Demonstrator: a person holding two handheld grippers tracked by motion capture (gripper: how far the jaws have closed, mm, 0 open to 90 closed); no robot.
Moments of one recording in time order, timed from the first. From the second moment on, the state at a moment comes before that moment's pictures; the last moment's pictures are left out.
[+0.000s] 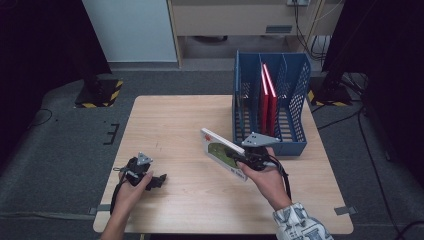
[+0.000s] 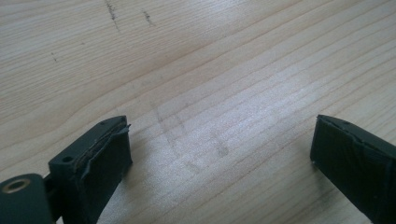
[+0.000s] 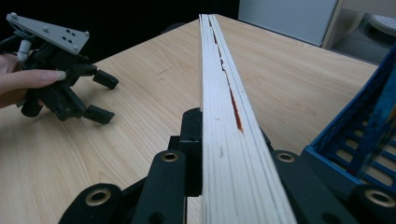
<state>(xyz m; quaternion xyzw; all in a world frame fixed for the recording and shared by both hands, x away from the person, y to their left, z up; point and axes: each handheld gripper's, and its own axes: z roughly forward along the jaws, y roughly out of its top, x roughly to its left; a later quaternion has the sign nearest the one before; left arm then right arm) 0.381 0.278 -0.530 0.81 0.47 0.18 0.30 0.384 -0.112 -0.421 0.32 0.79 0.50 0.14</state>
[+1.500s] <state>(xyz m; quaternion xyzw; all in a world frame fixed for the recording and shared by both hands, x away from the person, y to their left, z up) 0.377 0.276 -0.537 0.80 0.47 0.19 0.32 0.371 -0.199 -0.357 0.38 0.75 0.50 0.21</state>
